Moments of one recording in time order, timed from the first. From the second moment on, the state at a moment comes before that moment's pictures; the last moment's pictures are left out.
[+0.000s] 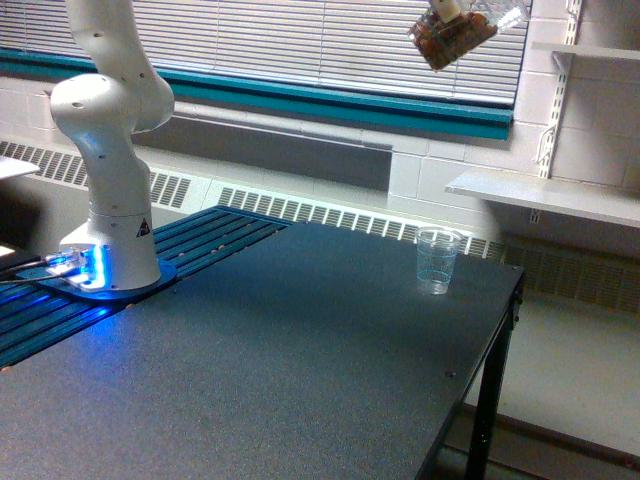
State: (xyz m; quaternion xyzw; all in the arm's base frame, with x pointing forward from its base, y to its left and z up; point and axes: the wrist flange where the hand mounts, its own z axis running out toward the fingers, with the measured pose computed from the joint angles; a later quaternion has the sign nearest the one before) arm 0.552 -0.060 0.596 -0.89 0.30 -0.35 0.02
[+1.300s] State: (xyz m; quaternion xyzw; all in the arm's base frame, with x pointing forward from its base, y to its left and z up) arm 0.550 0.010 0.563 -0.91 0.21 -0.34 0.03
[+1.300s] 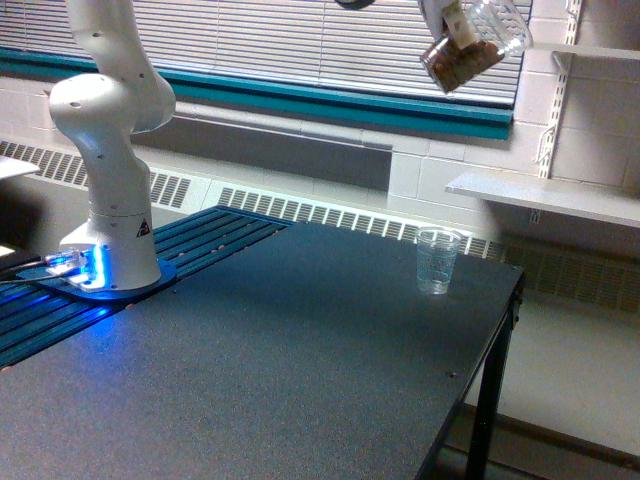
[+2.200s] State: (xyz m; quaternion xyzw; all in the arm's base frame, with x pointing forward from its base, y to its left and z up) arm 0.544 0.111 0.504 -0.95 0.04 -0.30 0.03
